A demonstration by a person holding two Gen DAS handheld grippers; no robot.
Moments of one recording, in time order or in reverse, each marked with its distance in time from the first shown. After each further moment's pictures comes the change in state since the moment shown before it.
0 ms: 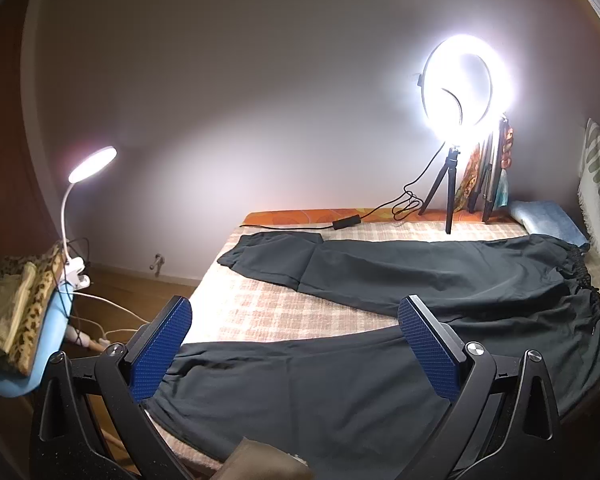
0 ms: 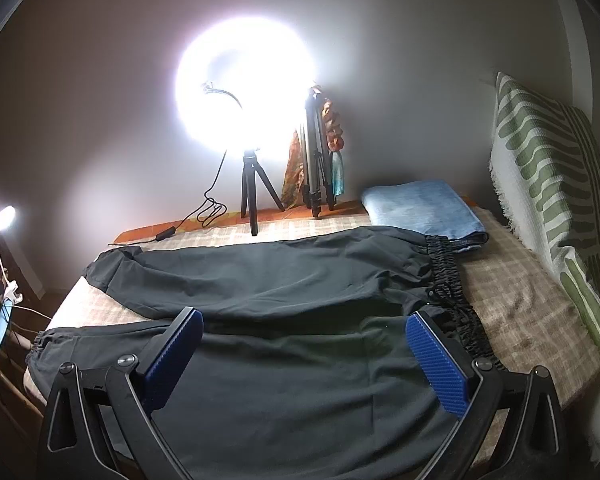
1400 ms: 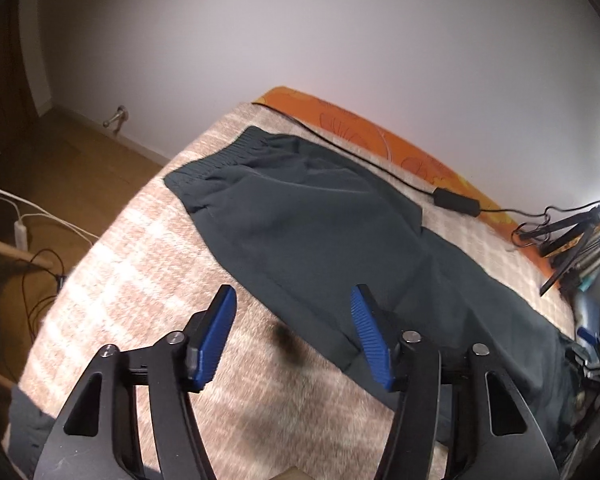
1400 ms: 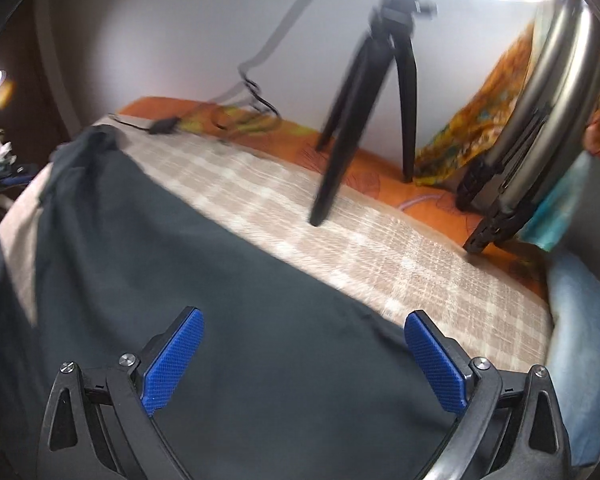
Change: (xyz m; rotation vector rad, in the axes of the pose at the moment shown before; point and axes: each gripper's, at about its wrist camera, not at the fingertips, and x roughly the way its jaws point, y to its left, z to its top) left arm 0.332 0.077 0.007 -0.411 0.457 -0.061; right arm 0.381 0.080 0.083 -0.486 0.395 0.274
